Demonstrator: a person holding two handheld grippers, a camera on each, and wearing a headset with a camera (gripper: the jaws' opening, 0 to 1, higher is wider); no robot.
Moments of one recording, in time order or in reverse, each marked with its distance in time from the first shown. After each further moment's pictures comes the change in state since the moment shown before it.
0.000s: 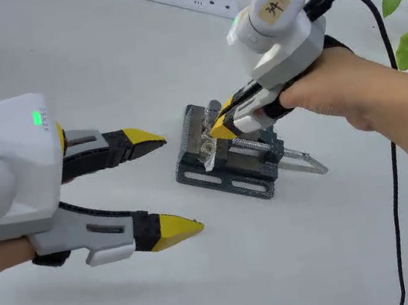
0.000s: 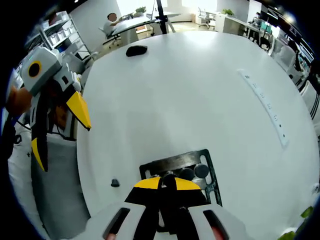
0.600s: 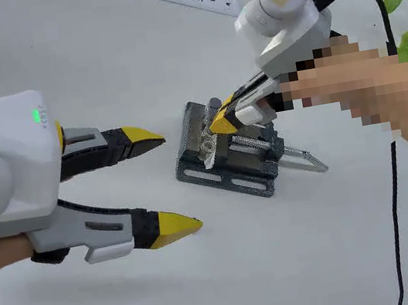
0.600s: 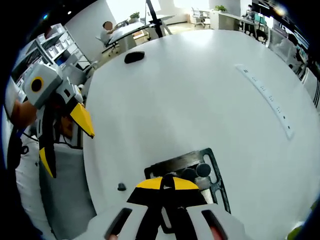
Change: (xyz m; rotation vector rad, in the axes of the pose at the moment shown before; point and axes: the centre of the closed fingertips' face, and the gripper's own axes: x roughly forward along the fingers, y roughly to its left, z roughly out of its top) left arm 0.001 -0.001 -0.001 -0.003 0.000 -0.001; right arm -0.004 0.005 -0.001 0.076 -0.025 0.065
